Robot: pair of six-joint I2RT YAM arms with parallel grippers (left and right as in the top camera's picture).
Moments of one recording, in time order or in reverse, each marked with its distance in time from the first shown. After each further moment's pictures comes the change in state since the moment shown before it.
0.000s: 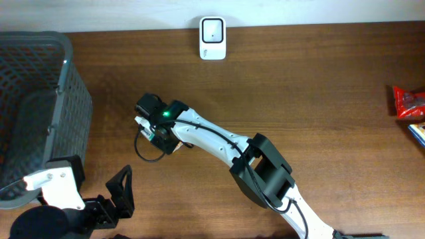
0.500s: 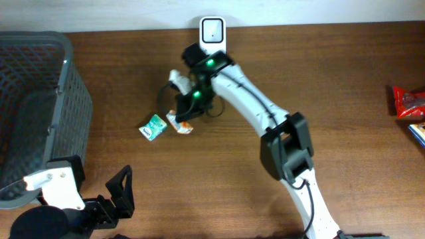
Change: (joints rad) left arm 0.000 0.000 0.000 0.000 0.000 0.000; right arm -0.327 0.026 0.229 -0.305 -0.708 0.101
